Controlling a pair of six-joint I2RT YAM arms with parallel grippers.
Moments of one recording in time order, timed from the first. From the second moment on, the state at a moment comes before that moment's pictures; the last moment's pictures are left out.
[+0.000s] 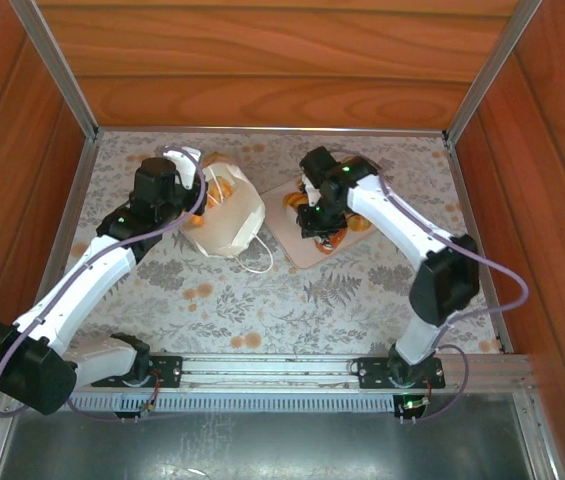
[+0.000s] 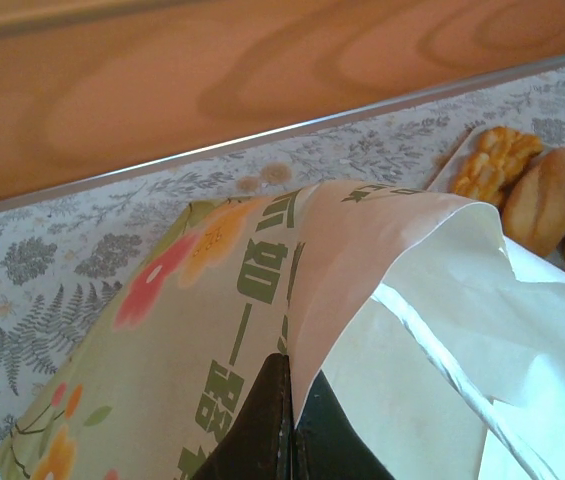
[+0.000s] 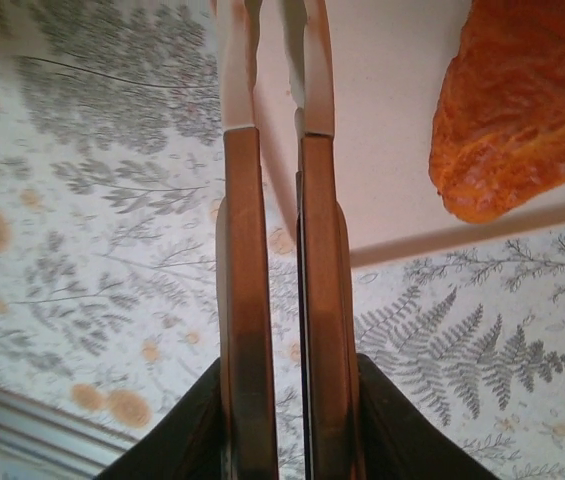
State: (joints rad) left arm -0.43 1.16 1.00 -0.30 -0.03 -0.02; right arm 0.61 1.68 1.56 -1.21 -0.18 0.37
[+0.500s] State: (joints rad) left arm -0.43 1.13 0.87 -0.29 0.13 0.16; right arm 0.68 1.18 1.30 -1.03 -0.31 0.52
